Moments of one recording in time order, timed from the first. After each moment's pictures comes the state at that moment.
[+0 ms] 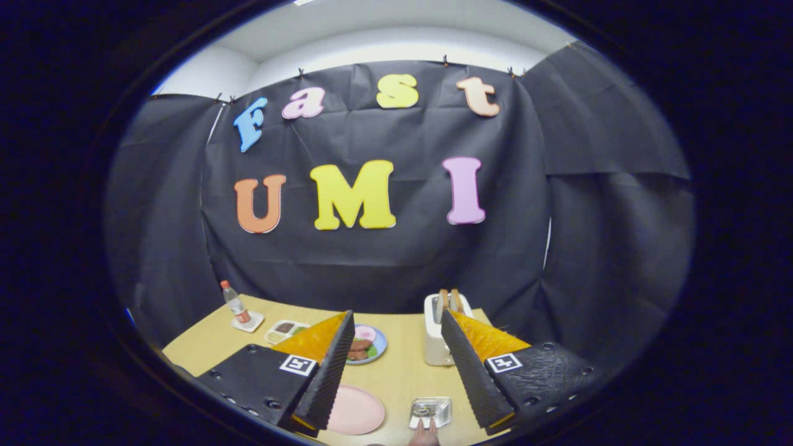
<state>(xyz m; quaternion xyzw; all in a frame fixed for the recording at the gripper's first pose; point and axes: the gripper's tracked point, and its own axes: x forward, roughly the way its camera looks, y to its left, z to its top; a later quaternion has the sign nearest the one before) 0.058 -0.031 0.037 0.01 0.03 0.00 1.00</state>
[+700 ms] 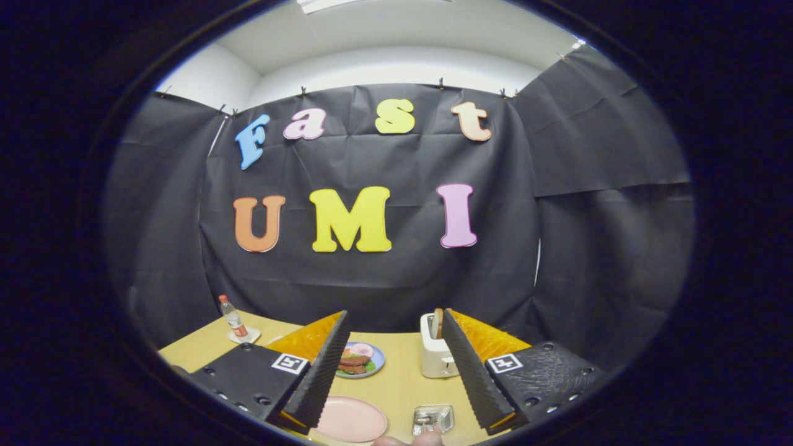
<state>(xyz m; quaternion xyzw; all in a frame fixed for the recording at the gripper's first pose) 0.043 -0.018 0.036 0.01 0.00 -0.02 1.00</state>
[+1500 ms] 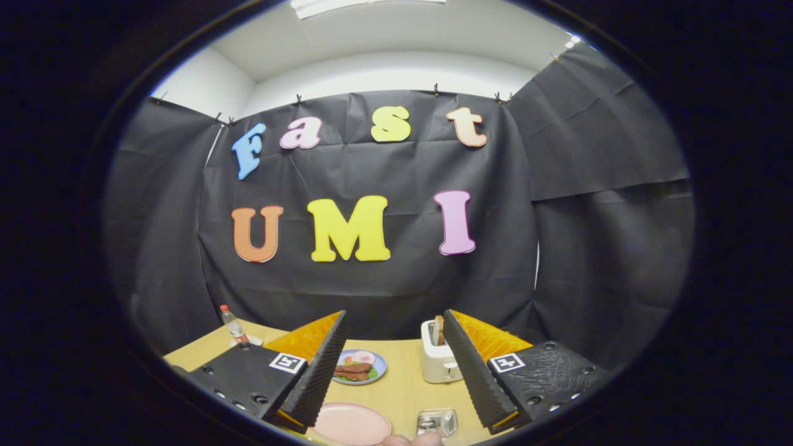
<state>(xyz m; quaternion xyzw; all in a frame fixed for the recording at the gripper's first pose) 0.044 -0.021 0.051 0.02 -0.02 -0.02 1.00</state>
